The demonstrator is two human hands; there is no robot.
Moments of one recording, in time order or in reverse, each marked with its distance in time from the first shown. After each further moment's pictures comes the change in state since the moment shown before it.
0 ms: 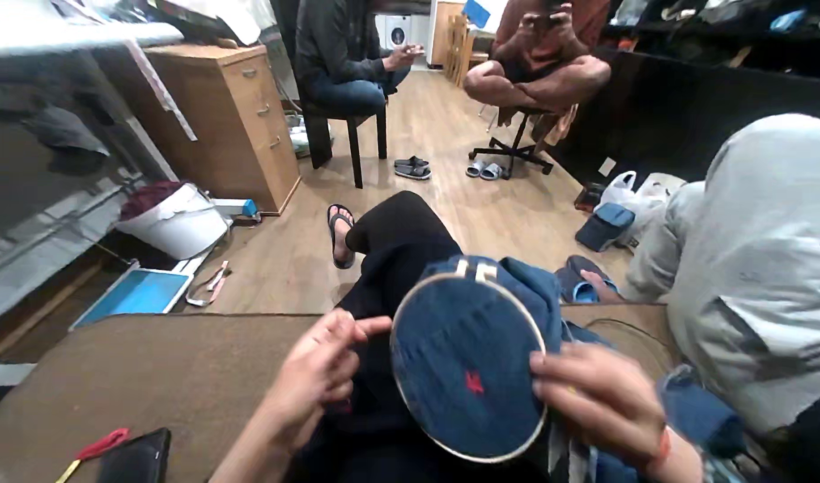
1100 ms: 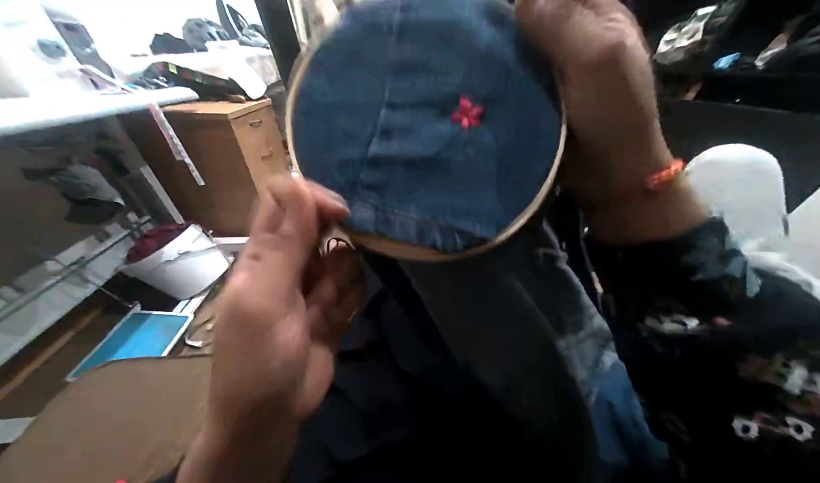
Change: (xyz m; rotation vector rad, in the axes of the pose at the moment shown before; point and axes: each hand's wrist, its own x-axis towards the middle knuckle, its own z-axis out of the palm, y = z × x) left_hand 0.000 0.138 0.077 -0.050 0.021 0.722; right_hand 0.279 0.082 -0.042 0.768 0.341 0.630
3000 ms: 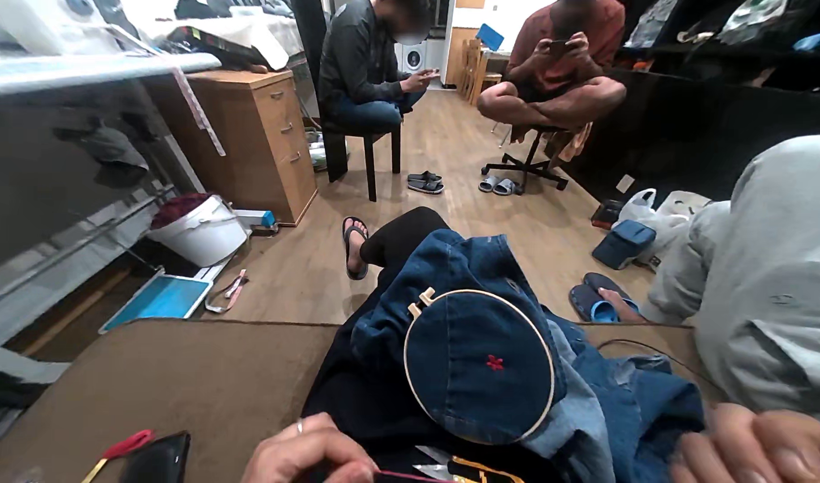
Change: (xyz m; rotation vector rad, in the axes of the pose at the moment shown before) left_hand -0.150 -0.044 -0.091 0.592 -0.246 -0.233; right_hand -0.279 0.000 -0.040 0.425 0.151 0.294
